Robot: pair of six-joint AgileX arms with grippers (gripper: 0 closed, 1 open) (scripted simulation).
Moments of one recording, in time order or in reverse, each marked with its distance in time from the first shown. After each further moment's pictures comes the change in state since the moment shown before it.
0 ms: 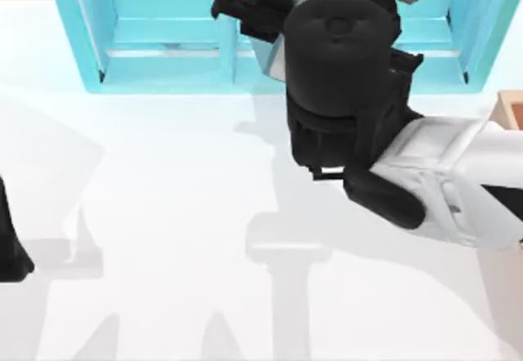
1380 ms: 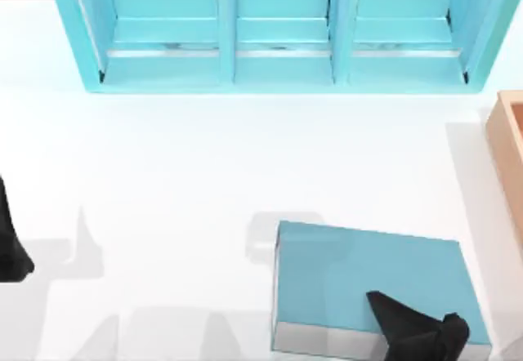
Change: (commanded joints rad) left arm 0.000 0.000 0.000 0.000 0.000 0.000; right arm 0.670 -0.471 -0.794 -0.278 0.249 -1.203
